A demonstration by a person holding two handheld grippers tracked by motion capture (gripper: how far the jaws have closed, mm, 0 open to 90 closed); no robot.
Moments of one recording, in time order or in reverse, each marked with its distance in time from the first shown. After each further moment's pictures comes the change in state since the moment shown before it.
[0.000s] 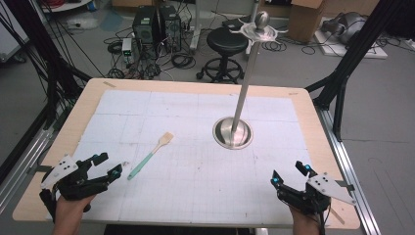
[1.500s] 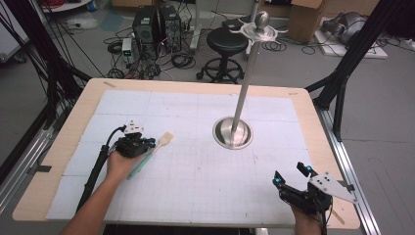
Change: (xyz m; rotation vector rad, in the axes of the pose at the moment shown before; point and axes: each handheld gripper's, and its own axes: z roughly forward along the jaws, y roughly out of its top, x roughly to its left) left arm 0.017 0.004 0.167 0.466 0.062 0.089; right arm -0.006 -0.003 0.000 0.027 -0.003 0.025
